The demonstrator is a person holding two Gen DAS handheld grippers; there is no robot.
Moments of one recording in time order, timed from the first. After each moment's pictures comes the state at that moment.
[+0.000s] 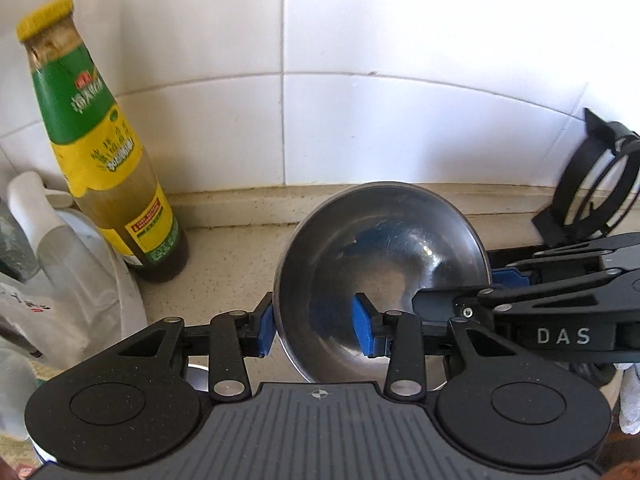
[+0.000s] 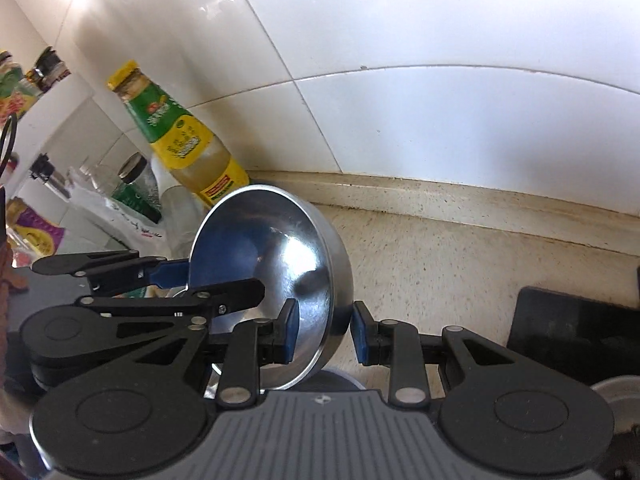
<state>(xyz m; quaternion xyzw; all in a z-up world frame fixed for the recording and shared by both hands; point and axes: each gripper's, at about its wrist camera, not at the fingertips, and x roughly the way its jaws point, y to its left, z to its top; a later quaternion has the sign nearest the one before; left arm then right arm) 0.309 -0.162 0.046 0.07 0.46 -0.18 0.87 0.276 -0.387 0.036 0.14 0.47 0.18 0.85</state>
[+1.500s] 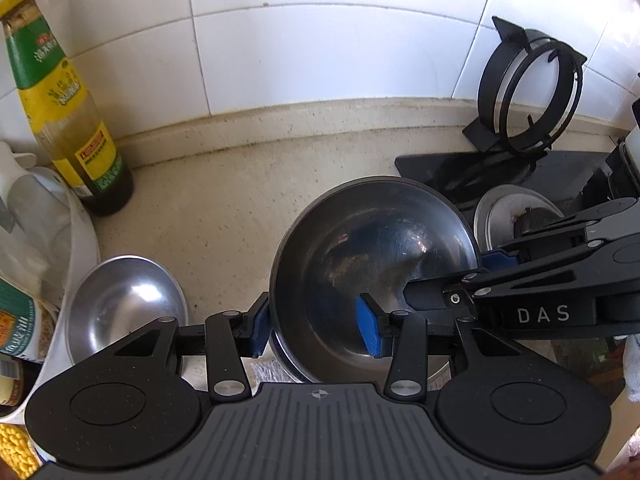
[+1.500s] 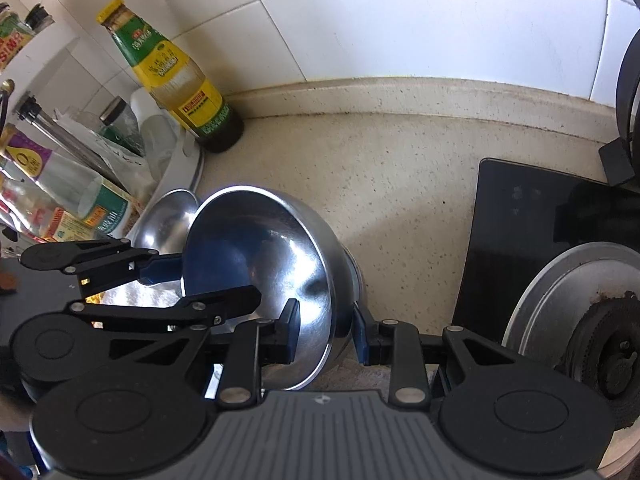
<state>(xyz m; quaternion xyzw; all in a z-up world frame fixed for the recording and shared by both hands) 0.228 -0.179 0.028 0.11 0.50 -0.23 0.83 0.207 -0.389 0.009 0.14 0.53 0.15 0.82</state>
